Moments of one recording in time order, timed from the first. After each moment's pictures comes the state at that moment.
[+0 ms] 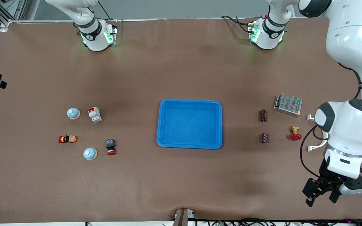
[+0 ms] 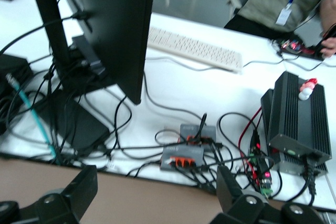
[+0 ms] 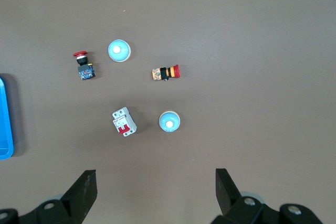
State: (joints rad) left arm 0.04 0.75 -0.15 -1.27 0.20 2.88 -0.36; right arm -0.09 0.04 -0.06 -1.48 0.02 1.51 -0.07
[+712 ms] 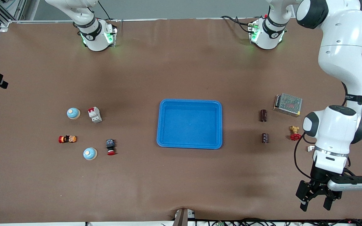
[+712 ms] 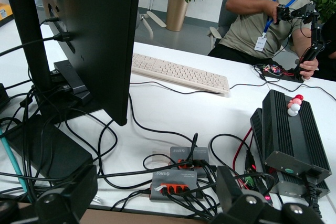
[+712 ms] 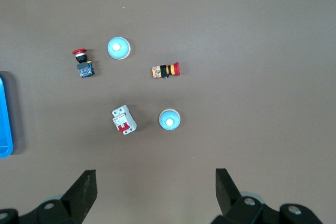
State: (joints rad) left arm 0.04 0.84 -0.15 -1.28 0.22 3.14 -0.33; right arm -0.09 0.04 -0.06 -1.49 0.02 1.51 -0.07
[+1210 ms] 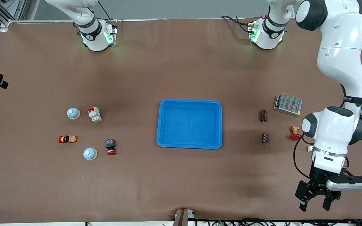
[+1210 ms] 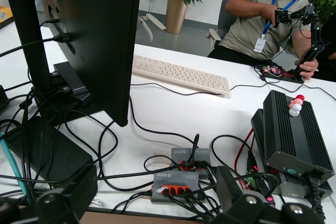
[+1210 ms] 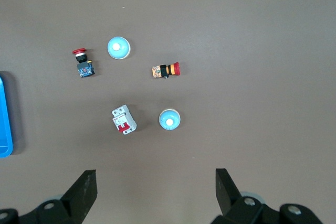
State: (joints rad) left arm 0.04 0.85 -0.15 -1.28 0.22 3.16 -0.33; right arm -0.09 0.04 -0.06 -1.49 0.02 1.51 -0.07
